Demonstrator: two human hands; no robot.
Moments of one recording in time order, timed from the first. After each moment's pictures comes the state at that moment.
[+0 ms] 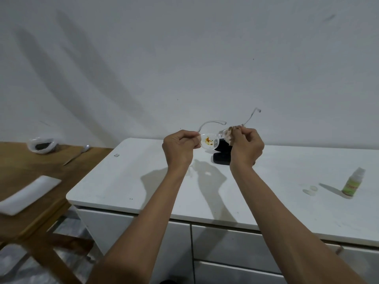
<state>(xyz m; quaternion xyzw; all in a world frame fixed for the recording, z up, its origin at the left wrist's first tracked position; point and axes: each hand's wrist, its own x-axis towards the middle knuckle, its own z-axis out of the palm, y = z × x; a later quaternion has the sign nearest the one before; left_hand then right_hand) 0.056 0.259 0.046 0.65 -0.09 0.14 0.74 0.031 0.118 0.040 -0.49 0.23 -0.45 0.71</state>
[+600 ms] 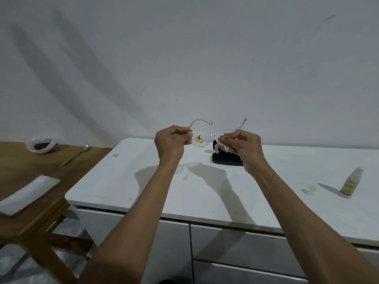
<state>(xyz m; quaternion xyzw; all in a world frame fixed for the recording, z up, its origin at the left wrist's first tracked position) 0.074 0.272 0.051 0.64 -0.09 0.14 0.75 0.005 0.084 0.049 -0.62 0.03 -0.21 0.75</state>
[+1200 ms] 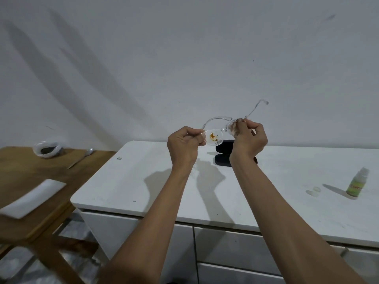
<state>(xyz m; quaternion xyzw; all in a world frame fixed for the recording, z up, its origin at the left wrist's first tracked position) 0.054 0.250 0.056 0.63 -0.11 0.14 0.75 0.041 0.115 0.061 -0.39 0.21 -0.46 0.77</state>
